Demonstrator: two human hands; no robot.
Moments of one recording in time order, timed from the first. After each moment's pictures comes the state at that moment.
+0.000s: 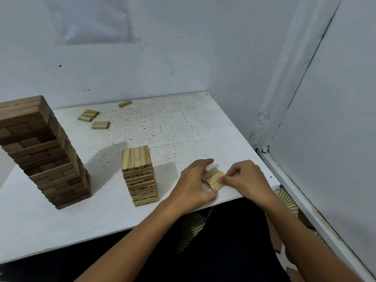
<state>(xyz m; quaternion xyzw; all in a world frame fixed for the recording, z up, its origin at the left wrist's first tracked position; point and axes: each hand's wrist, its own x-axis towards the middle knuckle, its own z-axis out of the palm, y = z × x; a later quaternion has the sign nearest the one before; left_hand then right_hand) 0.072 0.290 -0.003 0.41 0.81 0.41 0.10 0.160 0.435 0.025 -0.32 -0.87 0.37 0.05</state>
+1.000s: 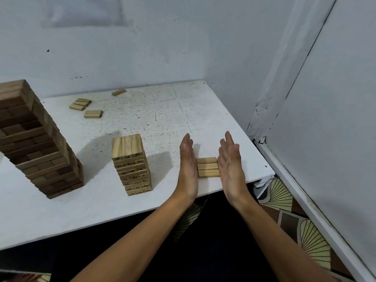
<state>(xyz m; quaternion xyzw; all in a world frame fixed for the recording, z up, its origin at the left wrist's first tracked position) 0.098 0.317 0.003 0.14 0.55 0.79 0.22 0.151 0.395 0.001 -0.17 -0.61 0.74 0.22</state>
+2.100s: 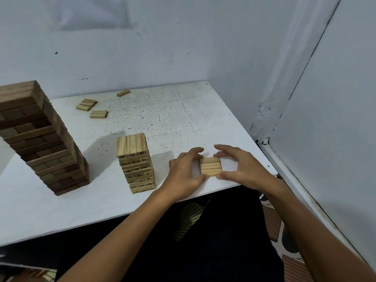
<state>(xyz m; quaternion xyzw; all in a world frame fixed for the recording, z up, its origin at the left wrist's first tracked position) 0.069 0.282 -0.010 0.37 0.84 0.39 0.09 0.161 0.468 -0.003 -0.10 -0.91 0.39 0.05</state>
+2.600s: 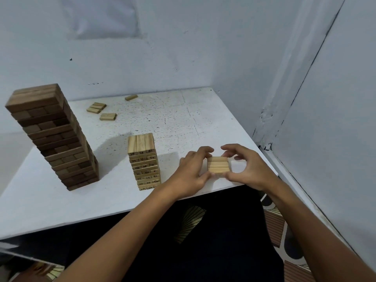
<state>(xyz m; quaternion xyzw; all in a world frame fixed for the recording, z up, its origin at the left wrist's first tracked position) 0.074 0.279 0.006 0.45 0.81 0.35 0.11 0.172 0.463 0.007 -0.06 -0.88 0.44 0.14</state>
